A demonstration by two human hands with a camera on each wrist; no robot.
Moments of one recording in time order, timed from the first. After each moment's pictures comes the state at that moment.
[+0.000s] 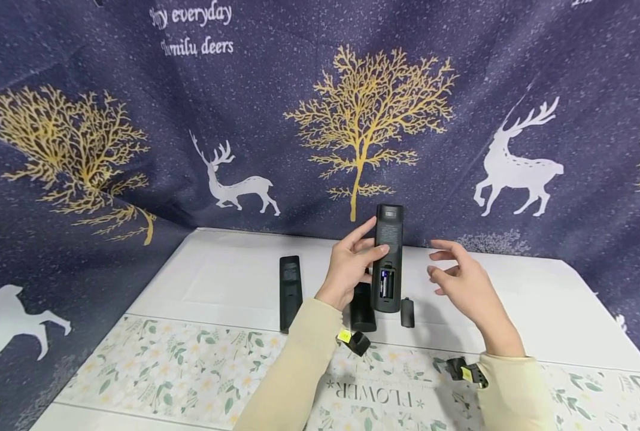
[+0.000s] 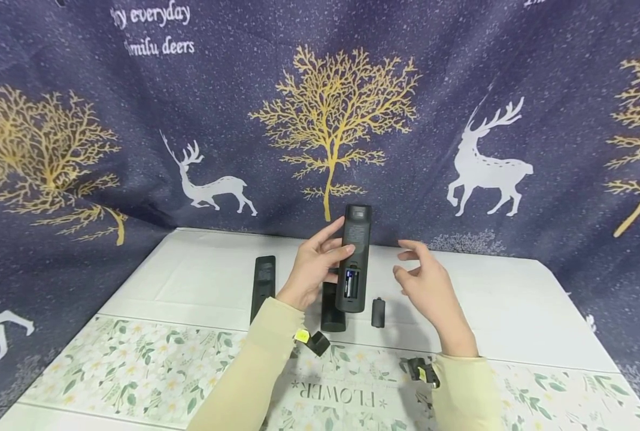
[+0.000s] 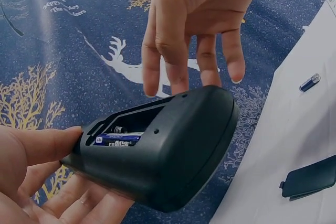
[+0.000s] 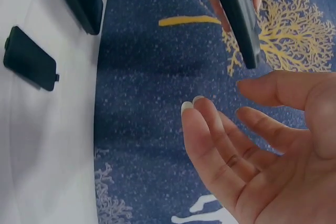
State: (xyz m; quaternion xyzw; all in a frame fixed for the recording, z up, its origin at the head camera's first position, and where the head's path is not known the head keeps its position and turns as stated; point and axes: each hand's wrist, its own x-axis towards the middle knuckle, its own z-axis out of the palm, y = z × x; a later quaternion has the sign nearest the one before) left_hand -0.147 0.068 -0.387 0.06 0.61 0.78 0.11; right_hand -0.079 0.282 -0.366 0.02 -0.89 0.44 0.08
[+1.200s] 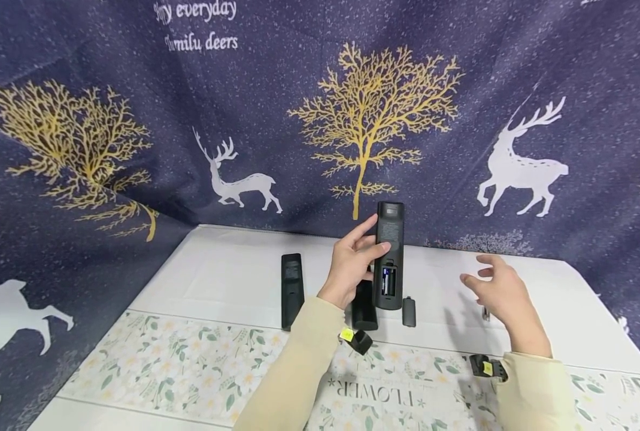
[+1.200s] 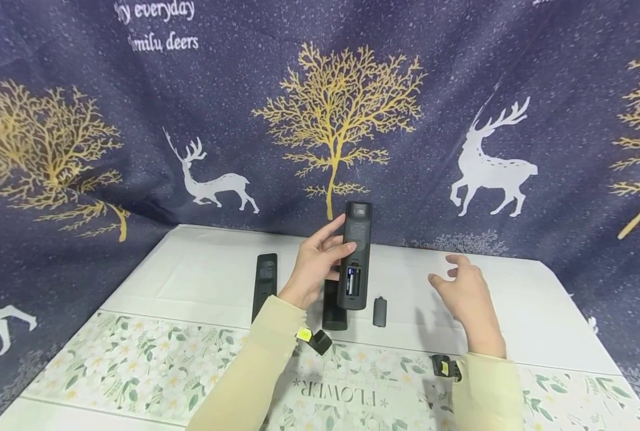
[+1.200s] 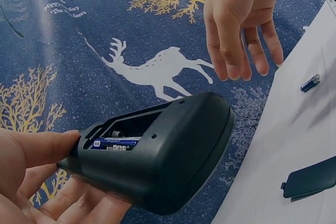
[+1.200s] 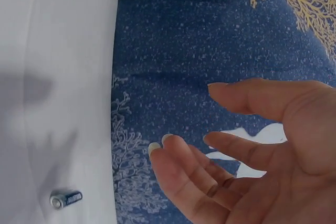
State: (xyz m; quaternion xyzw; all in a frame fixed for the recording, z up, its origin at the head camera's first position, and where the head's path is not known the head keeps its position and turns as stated) left_hand -0.145 0.067 -0.386 0.06 0.60 0.79 0.09; right_hand -0.081 0.339 -0.381 -0.10 -0.94 0.32 0.02
